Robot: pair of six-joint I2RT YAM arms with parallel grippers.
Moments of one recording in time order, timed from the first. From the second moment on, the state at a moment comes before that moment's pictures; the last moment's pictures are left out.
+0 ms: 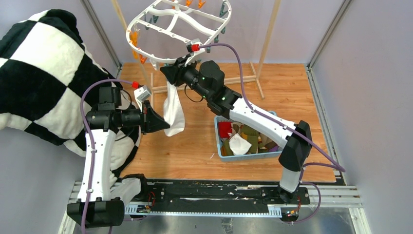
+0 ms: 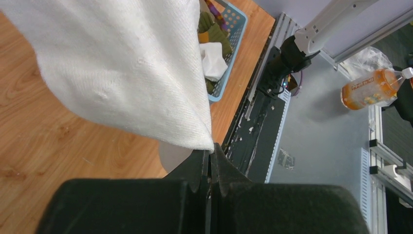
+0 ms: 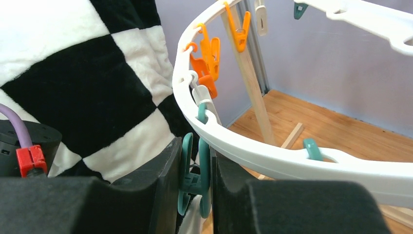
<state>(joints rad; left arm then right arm) 0.09 1.02 1.20 -1.15 1.25 0.49 0.95 1.79 1.76 0.23 0.06 0.34</state>
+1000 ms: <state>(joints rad) 0.09 0.93 1.17 -1.15 1.17 0.51 0.93 1.40 1.27 0.22 -0.13 0.39</state>
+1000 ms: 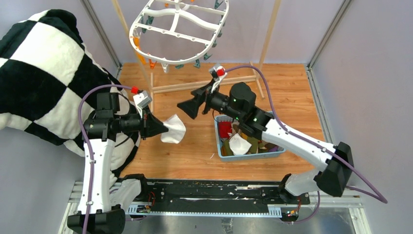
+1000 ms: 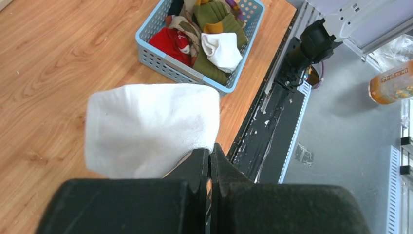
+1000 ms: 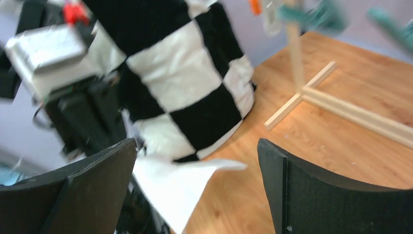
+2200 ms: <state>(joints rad) 0.02 0.87 1.23 -1.16 0.95 0.45 0.89 1.30 1.09 0.10 -0.71 0.28</state>
